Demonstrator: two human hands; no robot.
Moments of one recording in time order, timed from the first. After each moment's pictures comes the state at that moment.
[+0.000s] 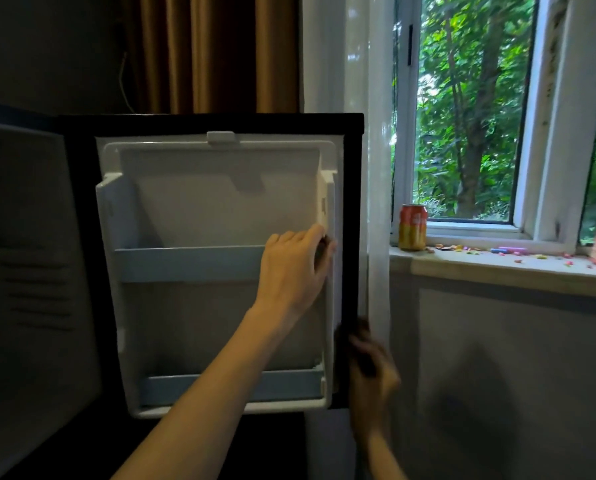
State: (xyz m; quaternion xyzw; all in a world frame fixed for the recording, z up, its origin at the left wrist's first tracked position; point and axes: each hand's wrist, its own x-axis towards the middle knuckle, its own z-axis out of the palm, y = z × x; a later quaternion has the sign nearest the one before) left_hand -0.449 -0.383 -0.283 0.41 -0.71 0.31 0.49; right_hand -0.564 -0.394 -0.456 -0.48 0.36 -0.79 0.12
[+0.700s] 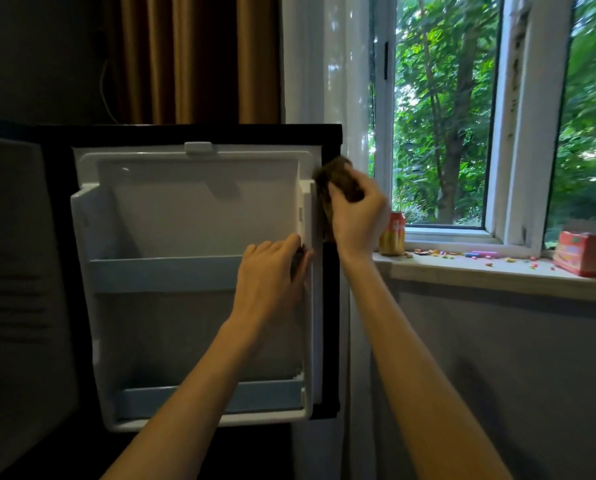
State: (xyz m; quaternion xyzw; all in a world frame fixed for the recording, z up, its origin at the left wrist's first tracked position) left_hand -0.445 -0.377 -0.283 0.42 -0.72 0.28 0.47; right_hand -0.575 -0.413 -0.220 -0.49 0.33 -0.80 -0.01
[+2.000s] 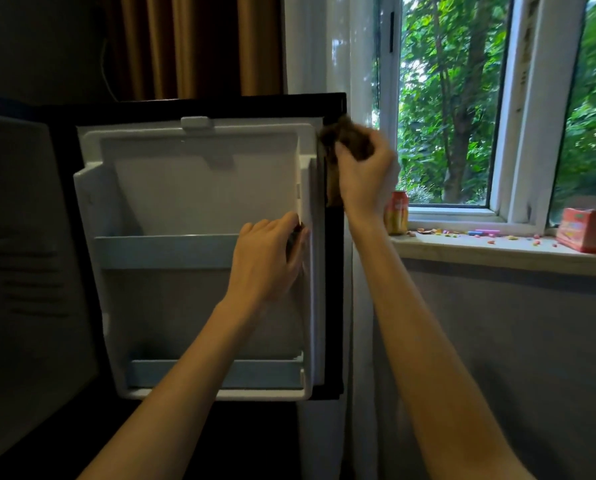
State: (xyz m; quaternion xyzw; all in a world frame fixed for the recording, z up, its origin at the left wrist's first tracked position) left_hand -0.438 -0.353 -0.284 0.41 -0.73 0.26 0.48; right_hand -0.577 -0.383 -0.199 -0.49 0.35 -0.80 0.00
